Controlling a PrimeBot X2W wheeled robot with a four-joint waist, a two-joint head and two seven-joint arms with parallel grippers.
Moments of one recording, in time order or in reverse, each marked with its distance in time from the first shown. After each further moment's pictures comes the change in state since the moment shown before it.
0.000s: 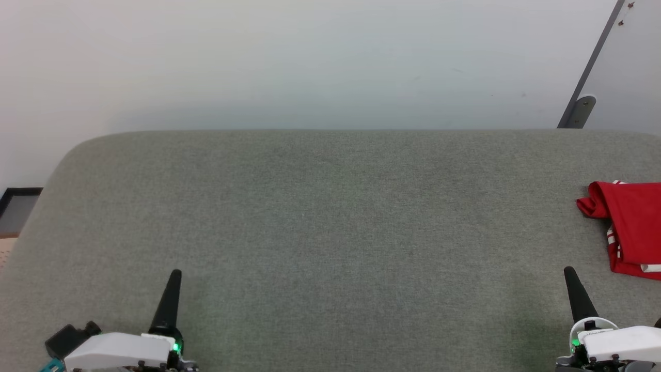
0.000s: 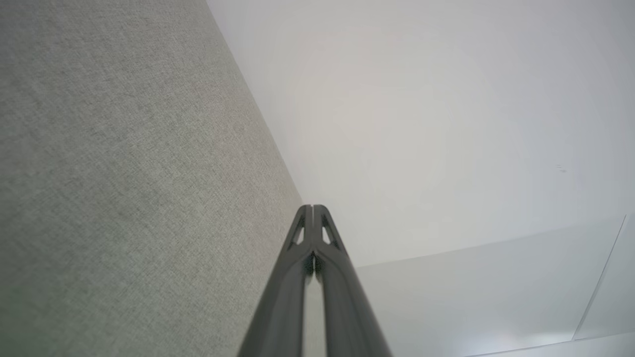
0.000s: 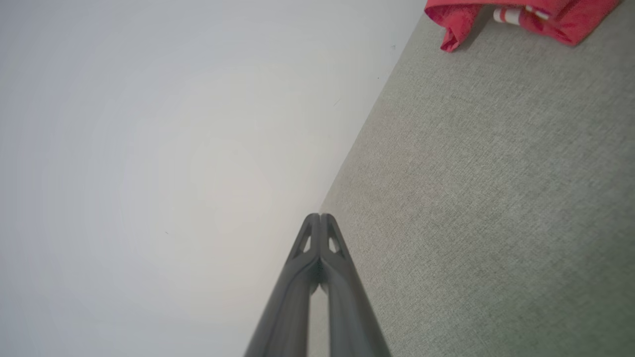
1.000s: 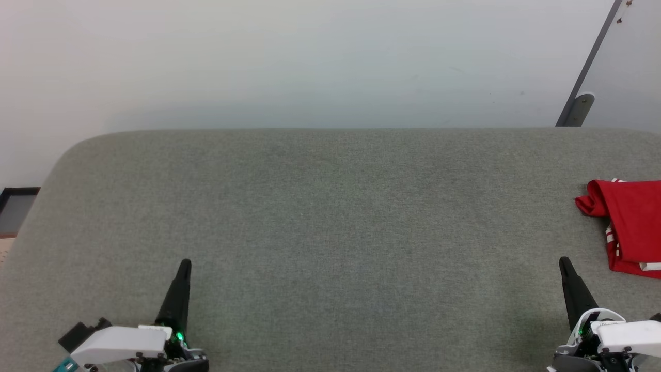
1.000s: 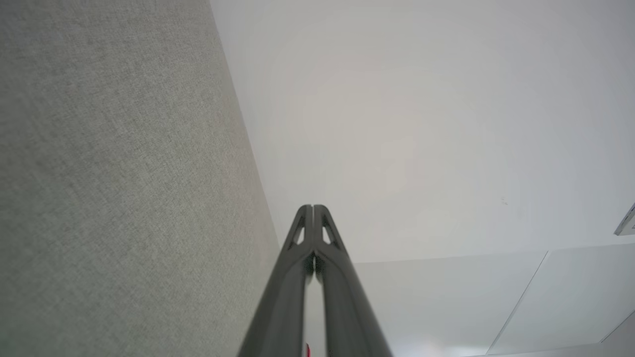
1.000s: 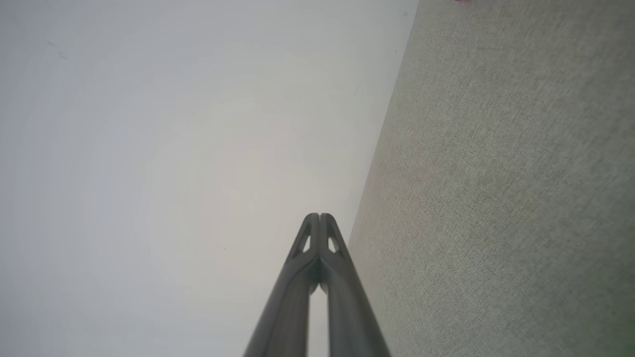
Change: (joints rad) left arm -0.029 -0.053 0.028 -0.001 -0.182 0.000 0.064; right arm -0.021 0.004 0.001 -0.007 0.260 0.000 0.062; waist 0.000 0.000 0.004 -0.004
